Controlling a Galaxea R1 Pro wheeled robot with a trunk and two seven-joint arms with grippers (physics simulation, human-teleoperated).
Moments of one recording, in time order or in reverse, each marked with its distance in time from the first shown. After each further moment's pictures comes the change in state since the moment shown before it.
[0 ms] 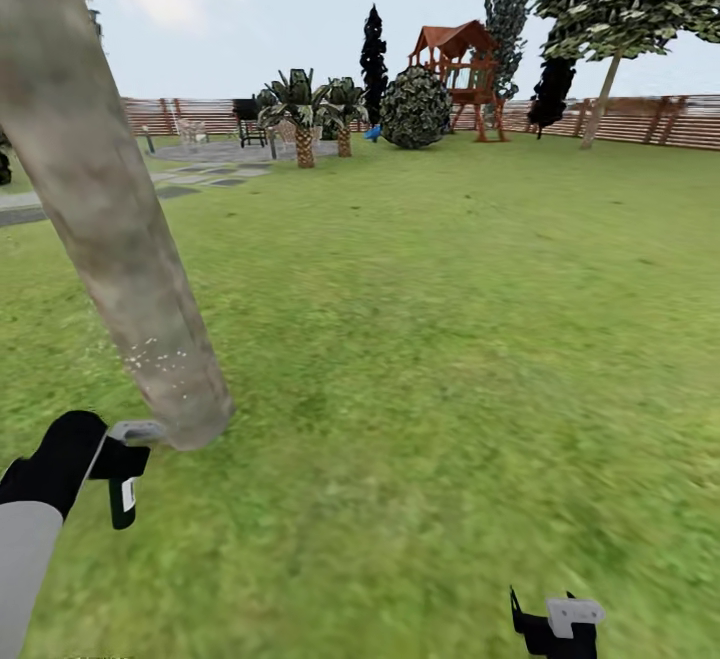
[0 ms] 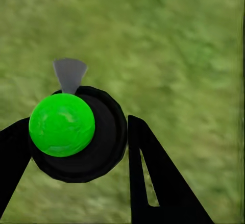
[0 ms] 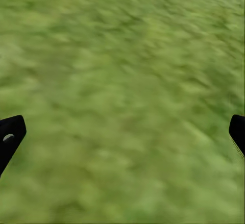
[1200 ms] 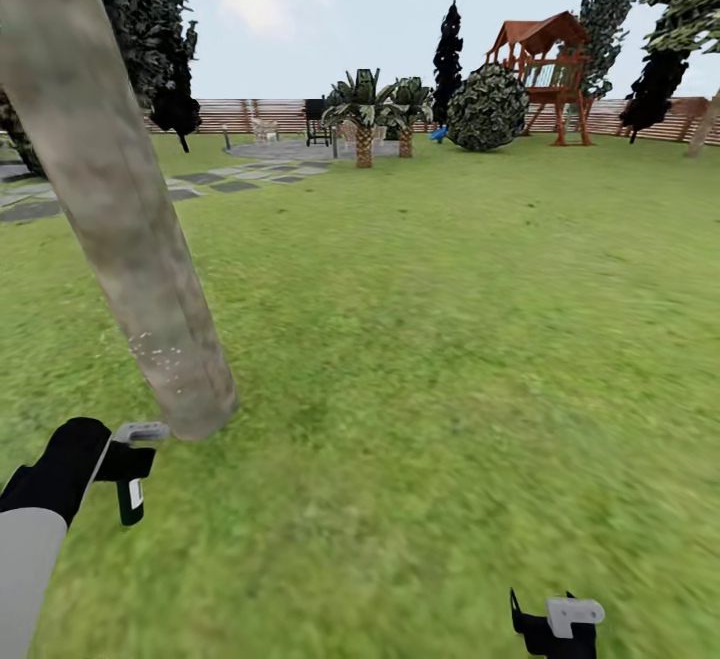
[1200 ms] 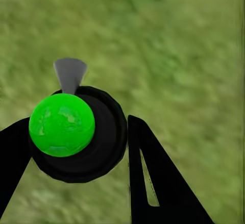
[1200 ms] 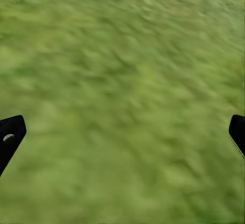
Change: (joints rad) left arm 0.020 -0.017 0.019 0.000 0.001 -0.073 0.002; right arm 0.000 0.001 0.000 0.000 0.001 0.000 0.000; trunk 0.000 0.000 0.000
